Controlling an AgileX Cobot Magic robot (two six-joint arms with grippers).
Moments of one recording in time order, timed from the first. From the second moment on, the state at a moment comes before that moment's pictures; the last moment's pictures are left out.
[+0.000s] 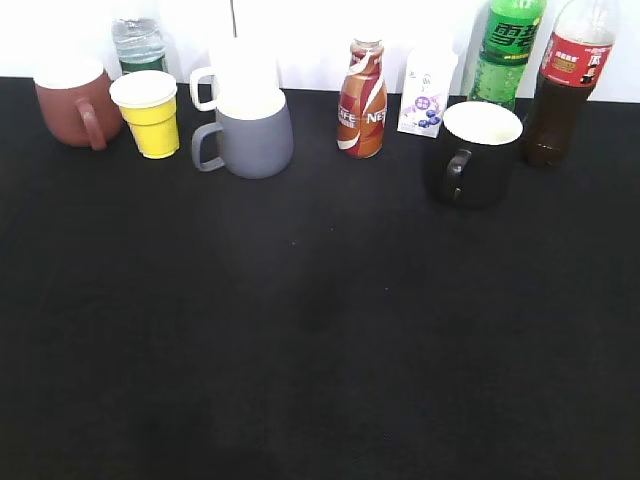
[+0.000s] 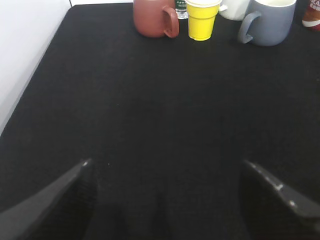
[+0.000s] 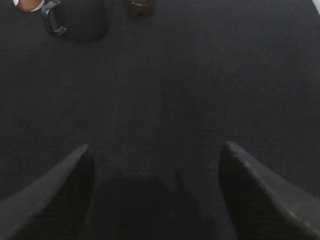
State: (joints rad) left arm -0.06 -0.01 -0.52 0.00 1.06 0.00; right arm 0.01 -0.01 -0.50 0.01 1.04 -0.02
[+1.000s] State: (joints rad) left arm -0.35 1.42 -0.34 0.02 -0.86 0.00; right arm 0.01 -0.01 -0.50 0.01 1.04 -0.02
